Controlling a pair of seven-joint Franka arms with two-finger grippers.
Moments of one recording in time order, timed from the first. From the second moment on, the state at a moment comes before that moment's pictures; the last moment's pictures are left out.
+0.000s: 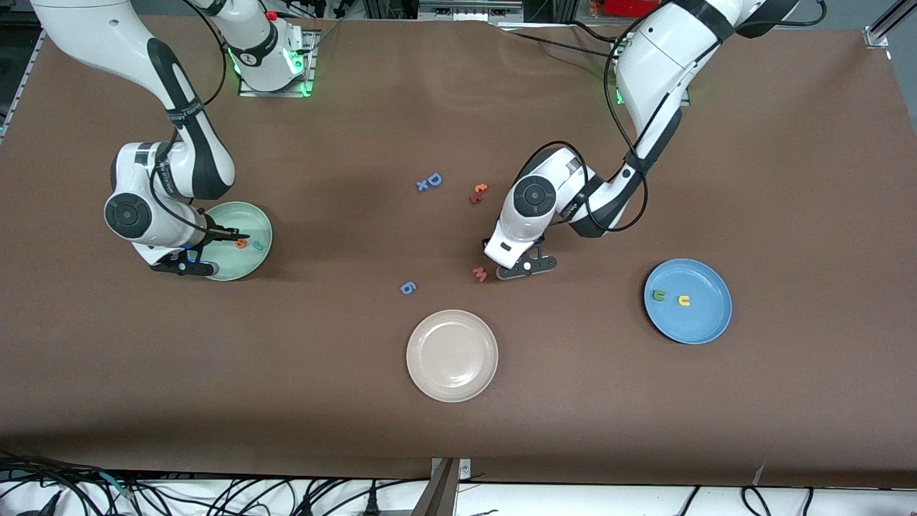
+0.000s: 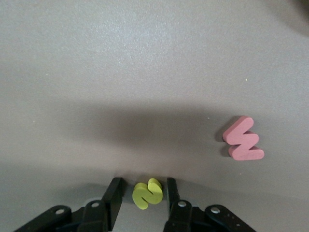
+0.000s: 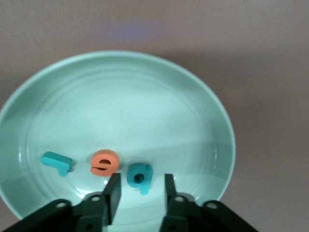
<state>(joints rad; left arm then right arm) -0.33 0.73 -0.35 -1.75 0.20 2.38 -0.98 0.10 0.39 -0.12 -2.13 -0.10 2.27 0.15</state>
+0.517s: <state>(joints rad) -0.33 0.72 -0.35 -1.75 0.20 2.38 -0.98 0.09 0.28 -0.14 -1.89 -0.10 2.00 0.17</state>
